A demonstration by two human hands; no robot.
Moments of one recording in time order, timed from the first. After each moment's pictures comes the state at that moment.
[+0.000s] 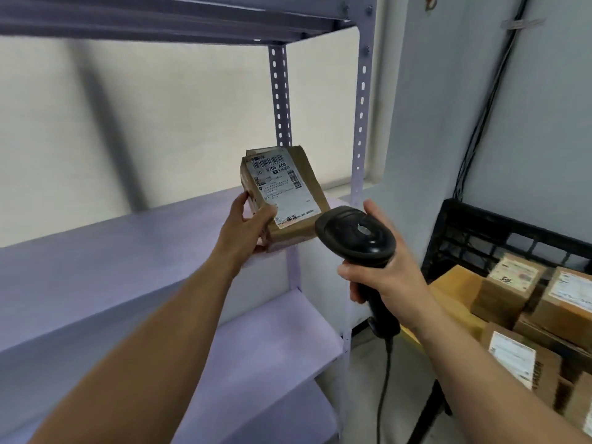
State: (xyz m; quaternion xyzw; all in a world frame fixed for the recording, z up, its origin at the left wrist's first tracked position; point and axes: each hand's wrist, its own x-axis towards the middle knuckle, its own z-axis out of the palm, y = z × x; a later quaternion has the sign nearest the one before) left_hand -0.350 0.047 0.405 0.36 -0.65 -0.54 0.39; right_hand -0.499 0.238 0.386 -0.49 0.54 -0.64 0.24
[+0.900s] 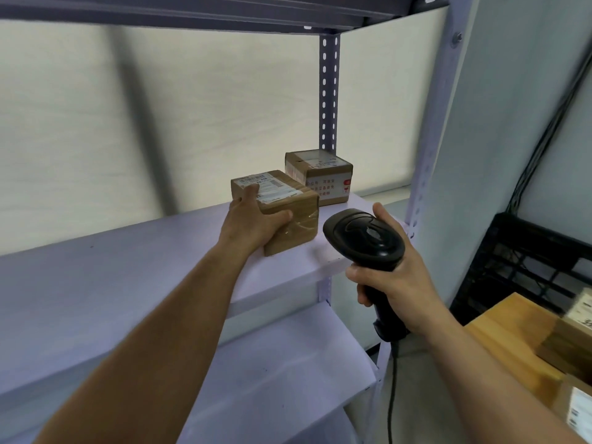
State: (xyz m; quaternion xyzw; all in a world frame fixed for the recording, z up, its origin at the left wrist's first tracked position) left_hand -0.339 -0.052 0.421 0.50 -0.76 -0.25 0.33; right_hand -0.495 0.139 0.387 -0.50 0.54 -0.61 0.29
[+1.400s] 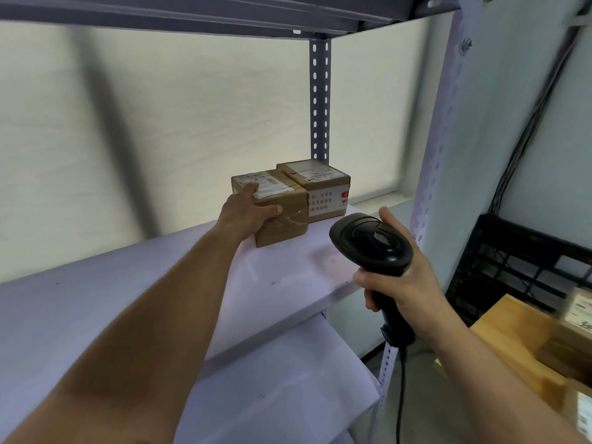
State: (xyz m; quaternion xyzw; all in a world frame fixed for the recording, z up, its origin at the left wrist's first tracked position) left_hand -0.359 -0.126 0.438 0.45 -0.78 -0.31 0.31; right_hand -0.503 0.108 0.392 -0.47 0.55 -0.63 0.26
